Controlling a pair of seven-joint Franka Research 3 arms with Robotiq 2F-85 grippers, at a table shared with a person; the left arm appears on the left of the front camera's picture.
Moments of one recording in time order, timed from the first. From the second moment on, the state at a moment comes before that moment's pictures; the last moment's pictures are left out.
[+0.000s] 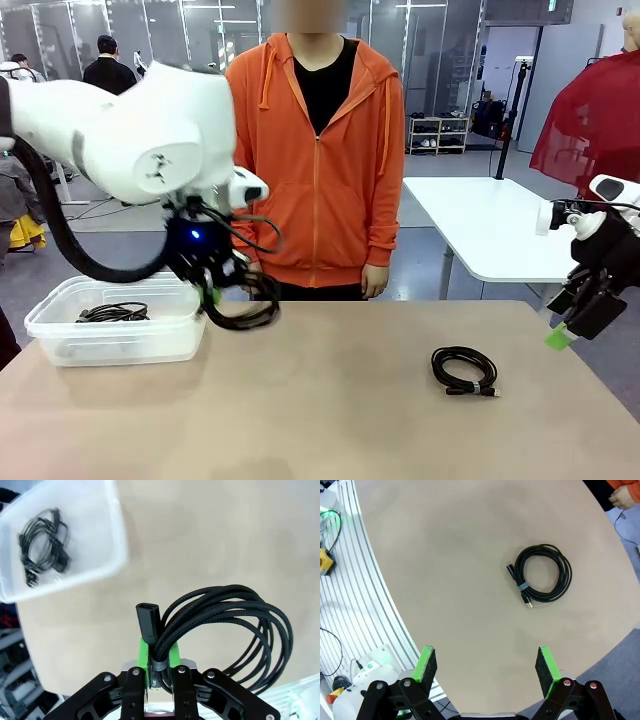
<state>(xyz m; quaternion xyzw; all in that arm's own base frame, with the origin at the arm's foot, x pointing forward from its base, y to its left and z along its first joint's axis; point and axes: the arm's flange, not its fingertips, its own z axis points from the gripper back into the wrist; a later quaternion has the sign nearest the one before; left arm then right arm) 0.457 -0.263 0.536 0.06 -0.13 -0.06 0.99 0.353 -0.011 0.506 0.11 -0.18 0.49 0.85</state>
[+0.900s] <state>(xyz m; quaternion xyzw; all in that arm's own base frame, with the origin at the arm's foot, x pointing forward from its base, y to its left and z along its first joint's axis) 0.578 -0.084 0.502 0.06 -0.14 -0.01 0.99 0.353 -0.011 0.506 0.11 -0.18 0.49 0.85</state>
